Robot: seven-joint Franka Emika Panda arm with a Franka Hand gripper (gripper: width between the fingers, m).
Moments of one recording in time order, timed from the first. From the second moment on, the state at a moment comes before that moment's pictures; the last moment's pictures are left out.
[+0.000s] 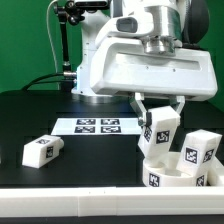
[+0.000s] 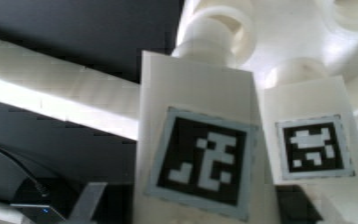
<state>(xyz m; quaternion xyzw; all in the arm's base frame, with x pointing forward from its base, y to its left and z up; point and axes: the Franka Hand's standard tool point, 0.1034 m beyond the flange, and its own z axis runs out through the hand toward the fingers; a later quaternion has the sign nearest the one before) 0.606 0.050 0.095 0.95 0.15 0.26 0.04</state>
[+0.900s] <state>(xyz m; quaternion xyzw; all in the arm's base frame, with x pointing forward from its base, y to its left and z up) 0.600 0.053 0.081 0.95 0.15 0.26 0.04</state>
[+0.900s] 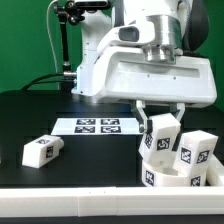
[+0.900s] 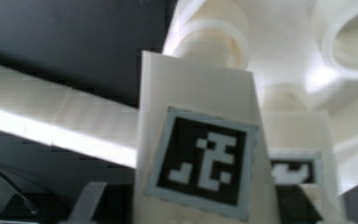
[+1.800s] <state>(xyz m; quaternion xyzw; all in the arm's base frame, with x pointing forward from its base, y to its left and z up) 0.602 0.052 0.092 0.95 0.15 0.26 0.04</state>
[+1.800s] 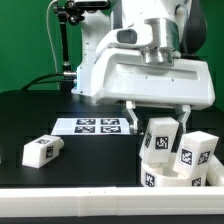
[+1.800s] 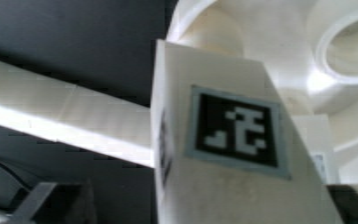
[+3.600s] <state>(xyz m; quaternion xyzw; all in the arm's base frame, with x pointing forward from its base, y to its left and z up) 0.597 0.066 0.107 0.99 0.15 0.05 0.00</state>
